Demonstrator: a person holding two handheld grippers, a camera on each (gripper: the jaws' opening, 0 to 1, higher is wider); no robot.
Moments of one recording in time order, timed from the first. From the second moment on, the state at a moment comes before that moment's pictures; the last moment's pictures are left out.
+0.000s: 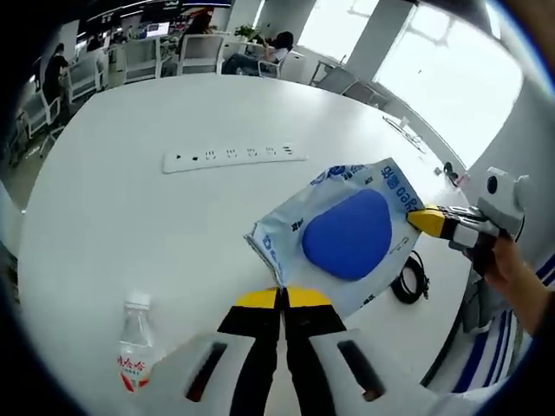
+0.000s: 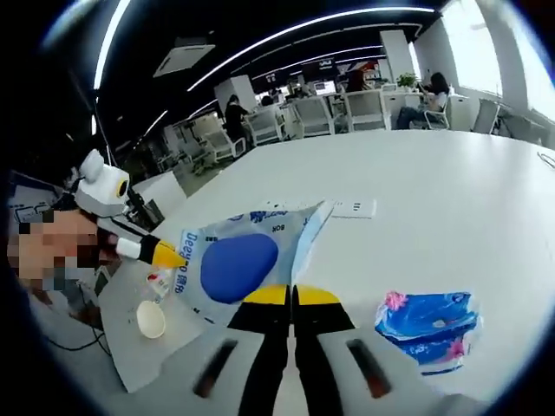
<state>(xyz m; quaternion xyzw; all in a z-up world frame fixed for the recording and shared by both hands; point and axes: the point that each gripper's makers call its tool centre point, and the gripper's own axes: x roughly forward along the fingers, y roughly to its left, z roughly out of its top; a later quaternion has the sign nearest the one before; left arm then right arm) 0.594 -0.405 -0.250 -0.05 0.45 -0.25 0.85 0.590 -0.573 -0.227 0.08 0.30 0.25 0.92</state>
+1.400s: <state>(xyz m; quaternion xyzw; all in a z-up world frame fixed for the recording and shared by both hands) 0.613 -0.428 -0.333 -0.04 0.50 -0.26 0.82 0.589 -0.601 -0.333 0.07 0.39 0.17 0.90</state>
